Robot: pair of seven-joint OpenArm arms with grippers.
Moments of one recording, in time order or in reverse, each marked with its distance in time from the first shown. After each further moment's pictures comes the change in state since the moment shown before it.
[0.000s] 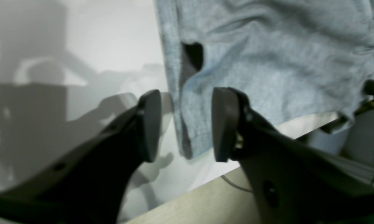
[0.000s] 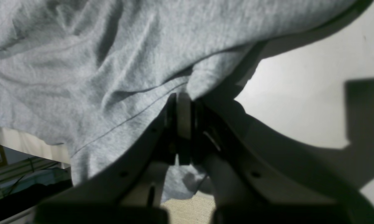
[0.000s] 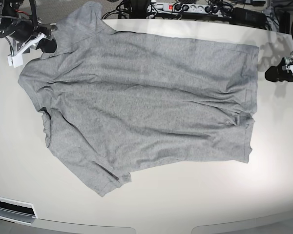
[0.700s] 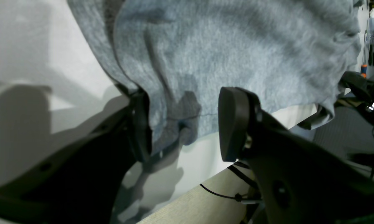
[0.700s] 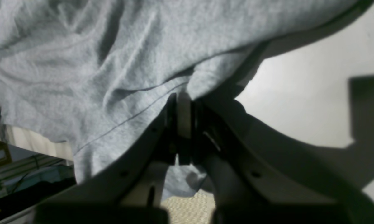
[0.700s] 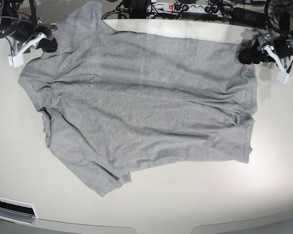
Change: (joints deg) left arm 4.5 11.3 -1.7 0.7 6.9 0.4 -3.6; right arm 0.1 0.0 0.0 0.0 1.4 0.0 -1.6
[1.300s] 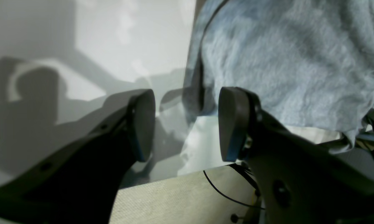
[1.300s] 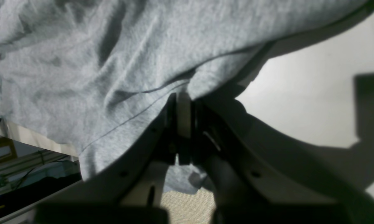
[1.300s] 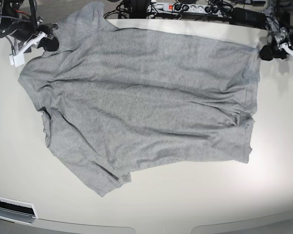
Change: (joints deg) left arm 2.5 -0.7 -11.1 -0.6 2.5 0.6 0.8; right arm -0.1 0.0 0.0 -0.1 1.3 0.0 -1.2
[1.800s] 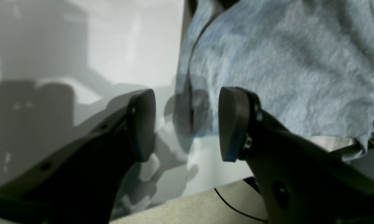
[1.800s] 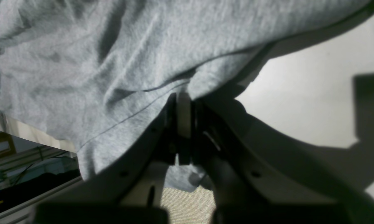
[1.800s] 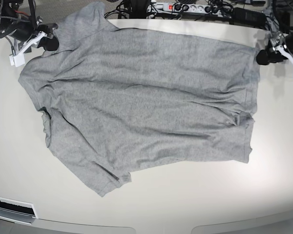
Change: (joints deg) left arm -0.3 0.9 4.2 0.5 5.3 1.4 -7.5; right arm 0.0 0.5 -0.2 0.0 0.4 0.0 -0.4
